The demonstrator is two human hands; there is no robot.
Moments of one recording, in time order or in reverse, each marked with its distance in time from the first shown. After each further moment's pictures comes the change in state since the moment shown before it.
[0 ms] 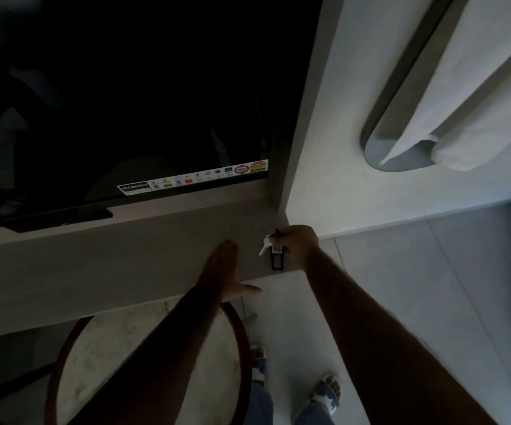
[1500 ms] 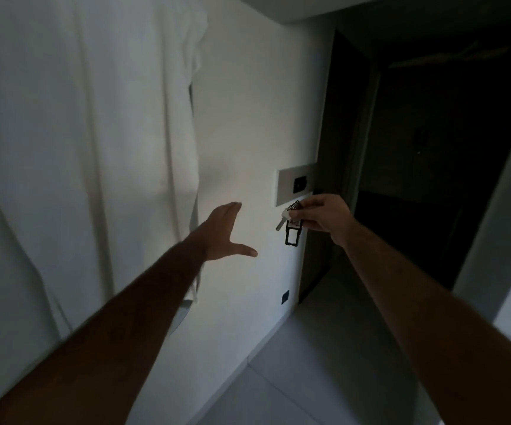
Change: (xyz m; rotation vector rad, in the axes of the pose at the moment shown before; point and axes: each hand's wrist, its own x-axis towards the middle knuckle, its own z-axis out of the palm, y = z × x) left_hand -0.111 0.705 -0.204 0.077 0.440 1.149; right_hand -0.428 -0.078 -0.687 0.315 0.710 -0.697
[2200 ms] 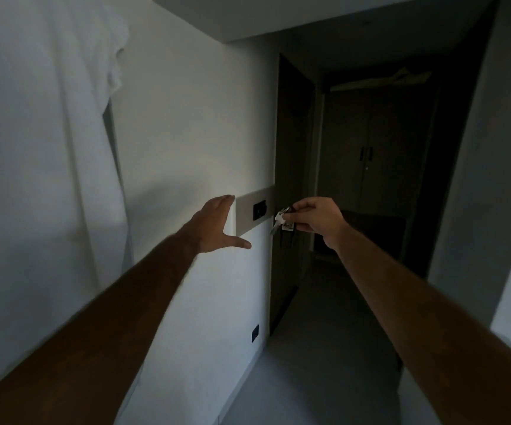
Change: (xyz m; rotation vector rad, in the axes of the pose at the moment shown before) left_hand 0.215 0.009 0.015 0.069 0.016 0.171; right_hand 0.140 0.005 -0.085 -0.061 0.183 -0.039
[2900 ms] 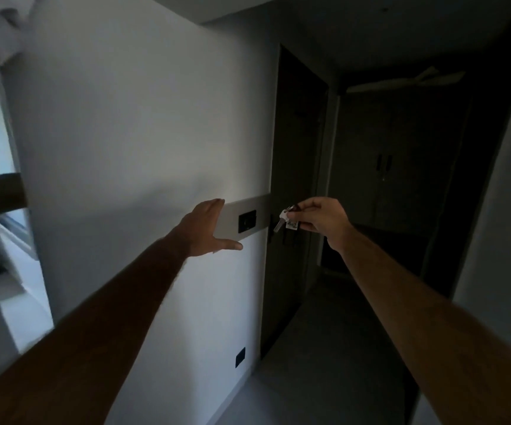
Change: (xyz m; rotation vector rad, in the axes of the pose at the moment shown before) left_hand 0.166 0.027 0.105 0.040 0.035 -0.156; right_hand 0.188 0.080 -0.131 0.030 -0.066 -0.058
